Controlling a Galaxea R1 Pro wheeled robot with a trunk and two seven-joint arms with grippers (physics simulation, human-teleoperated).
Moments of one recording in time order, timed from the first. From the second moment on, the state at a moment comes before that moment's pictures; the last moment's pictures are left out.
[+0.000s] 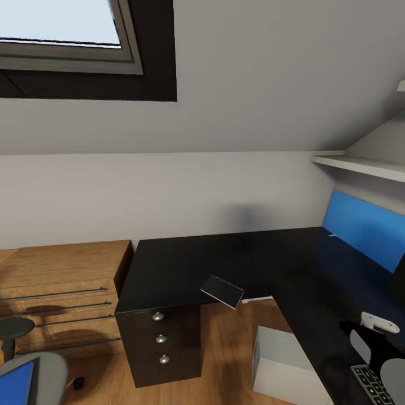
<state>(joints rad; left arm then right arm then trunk) -0.15 -0.05 -0.85 -0.63 0.69 -0.25 0.66 -0.69 -0.36 -0.21 -0.26 -0.19 0.14 -0.26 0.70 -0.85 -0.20</state>
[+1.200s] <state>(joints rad) -0.16 -0.06 -0.86 -0.63 0.69 -0.25 0.66 -0.69 -0.31 -0.21 -0.45 -0.20 0.16 -0.26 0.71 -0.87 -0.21</state>
